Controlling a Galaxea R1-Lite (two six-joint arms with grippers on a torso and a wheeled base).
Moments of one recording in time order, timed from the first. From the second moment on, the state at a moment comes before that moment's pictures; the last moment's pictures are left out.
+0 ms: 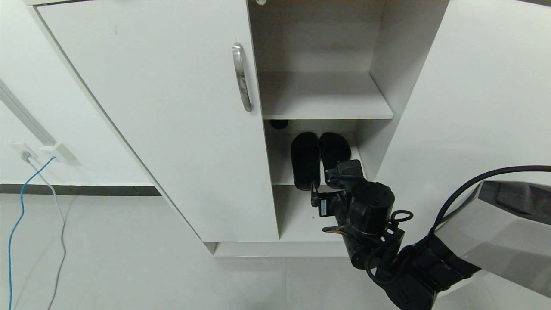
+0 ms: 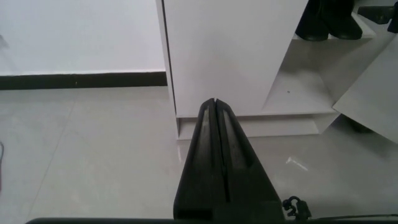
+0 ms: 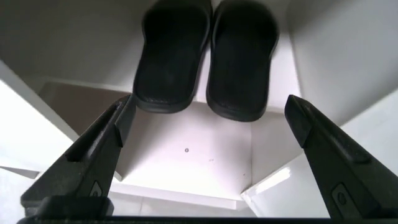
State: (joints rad) left arm 0.00 0.00 0.00 0.00 -0.02 0.00; right arm 0.80 2.16 -0.92 -1.29 -0.70 -0.07
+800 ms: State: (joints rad) left arm 0.00 0.00 0.00 0.00 -0.02 0.00; right arm 0.79 2.16 -0.90 -1.29 -0.70 -0.07
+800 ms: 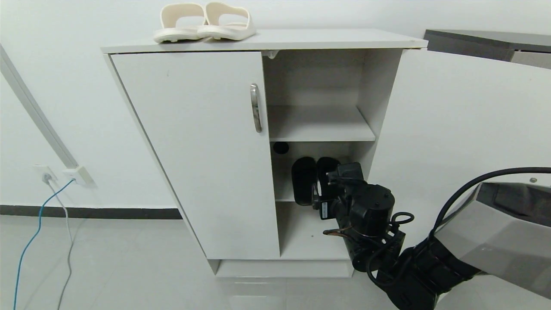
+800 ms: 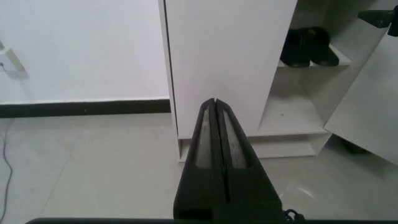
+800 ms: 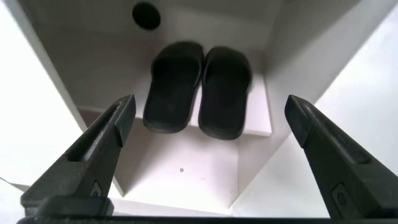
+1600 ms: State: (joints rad) left arm 0.00 0.00 0.00 0.00 -0.02 0.00; right arm 0.79 2.16 -0.90 -1.31 -0.70 -0.07
